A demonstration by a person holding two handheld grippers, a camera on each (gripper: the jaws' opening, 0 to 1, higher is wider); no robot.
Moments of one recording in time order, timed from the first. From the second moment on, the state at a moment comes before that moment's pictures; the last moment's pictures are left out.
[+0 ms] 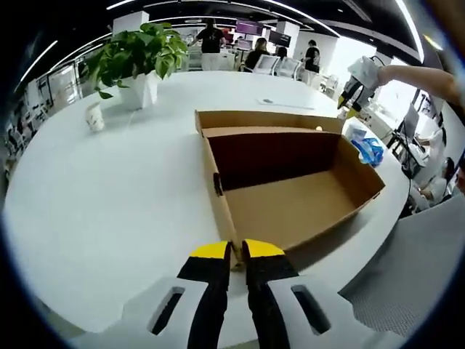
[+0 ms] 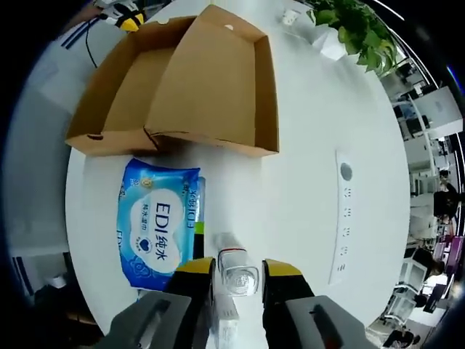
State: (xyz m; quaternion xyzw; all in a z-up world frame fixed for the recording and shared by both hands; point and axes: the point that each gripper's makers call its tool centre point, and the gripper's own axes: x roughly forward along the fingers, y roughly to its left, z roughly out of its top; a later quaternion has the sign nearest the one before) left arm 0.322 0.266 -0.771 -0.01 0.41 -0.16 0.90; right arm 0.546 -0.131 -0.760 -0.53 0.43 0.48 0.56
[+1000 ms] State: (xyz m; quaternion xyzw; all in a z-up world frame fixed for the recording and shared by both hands) left arm 0.322 0.267 -0.770 -0.01 0.41 -0.16 0.90; right arm 0.561 -0.035 -0.759 -0.23 0.46 0.39 0.76
